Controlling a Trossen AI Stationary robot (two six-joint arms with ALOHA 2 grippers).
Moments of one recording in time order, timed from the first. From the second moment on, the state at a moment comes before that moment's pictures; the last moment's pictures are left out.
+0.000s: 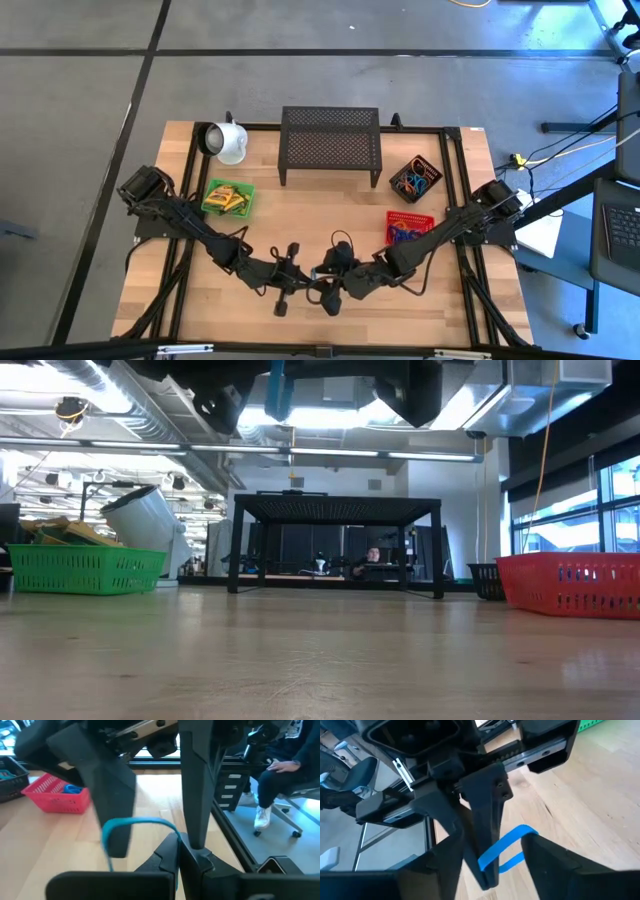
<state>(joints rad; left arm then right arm) -0.58 1.69 0.81 0.59 -0.42 -0.20 0.54 1.86 1.32 -0.04 0.44 0.85</state>
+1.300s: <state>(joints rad) -0.58 1.37 0.81 0.05 -0.58 -0.38 0.49 1.72 1.32 -0.65 0.45 0.83</state>
